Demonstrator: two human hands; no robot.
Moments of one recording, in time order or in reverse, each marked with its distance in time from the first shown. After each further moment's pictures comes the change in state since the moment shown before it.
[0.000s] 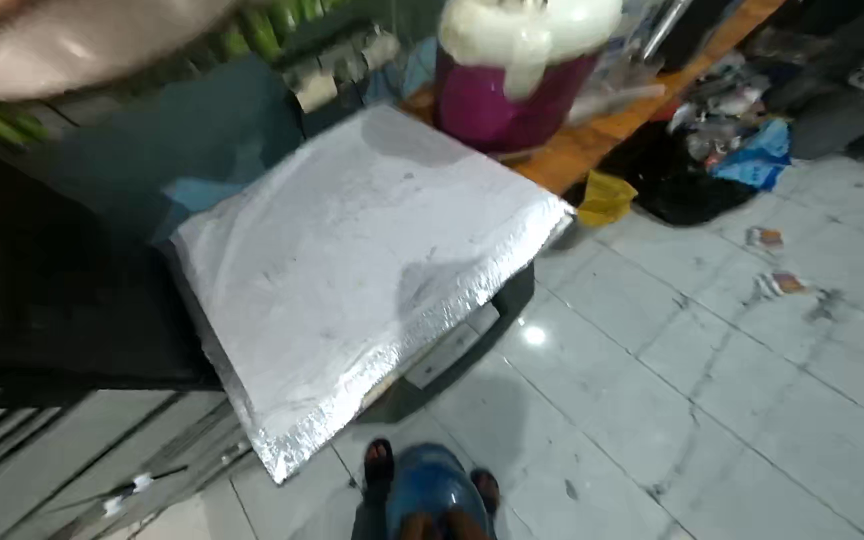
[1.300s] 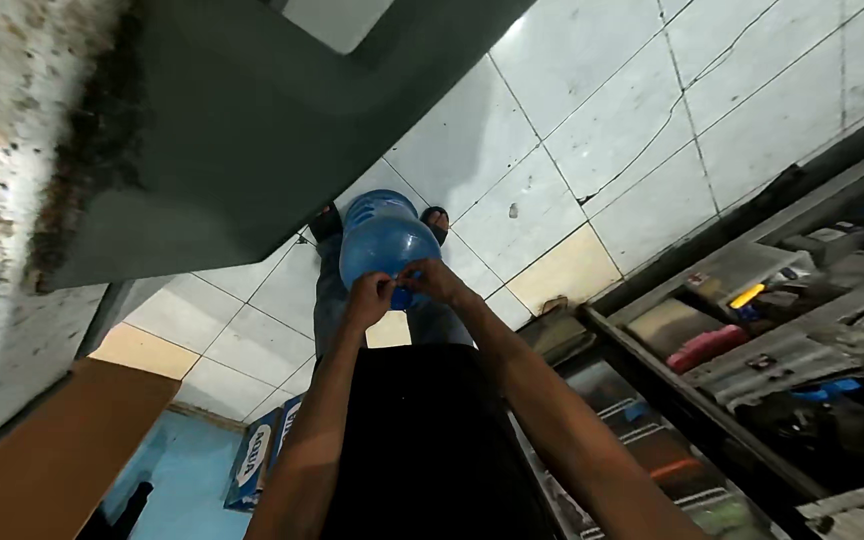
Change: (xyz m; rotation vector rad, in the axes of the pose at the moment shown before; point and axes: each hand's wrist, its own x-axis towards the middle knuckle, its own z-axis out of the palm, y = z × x) left_hand 0.036 -0.026 0.019 -0.107 -0.005 0.030; right_hand 0.038 0.068 -0.002 0.250 -0.066 0.000
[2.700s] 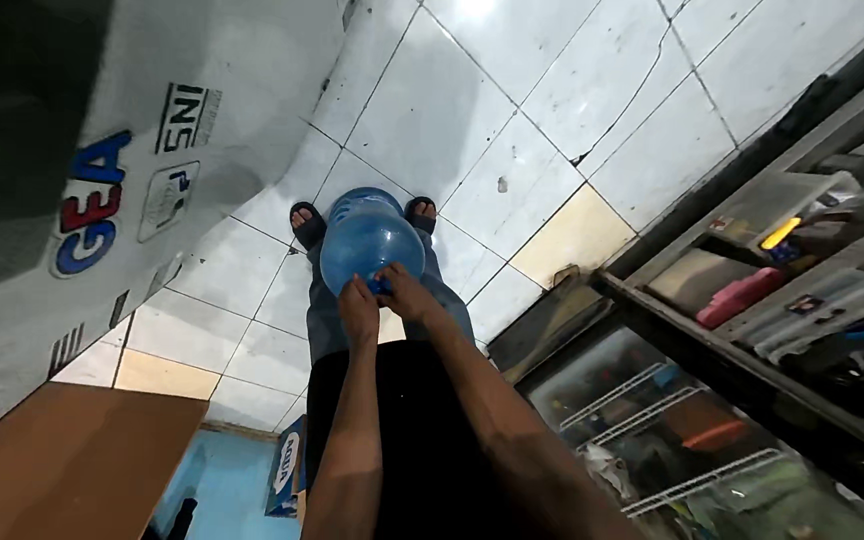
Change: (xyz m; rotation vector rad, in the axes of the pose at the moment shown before) left_hand -0.003 0.004 0.071 0.114 0.480 -0.288; right_hand -0.030 -0.002 0.049 0.108 0.200 0.021
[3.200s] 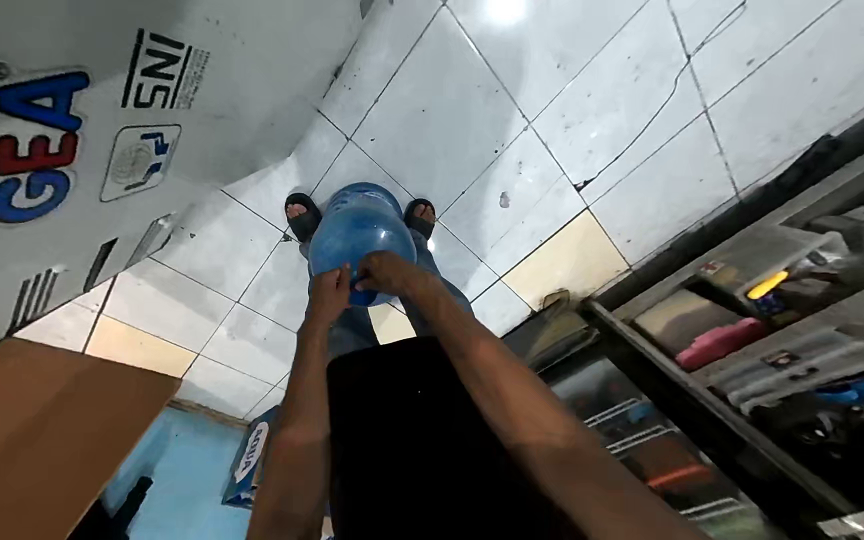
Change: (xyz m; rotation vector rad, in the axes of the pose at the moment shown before) left_hand 0.032 -0.008 -0.035 -0.104 -0.339 0.135; right_hand 0.047 -0.020 -0.050 -0.298 -0.429 -0.177
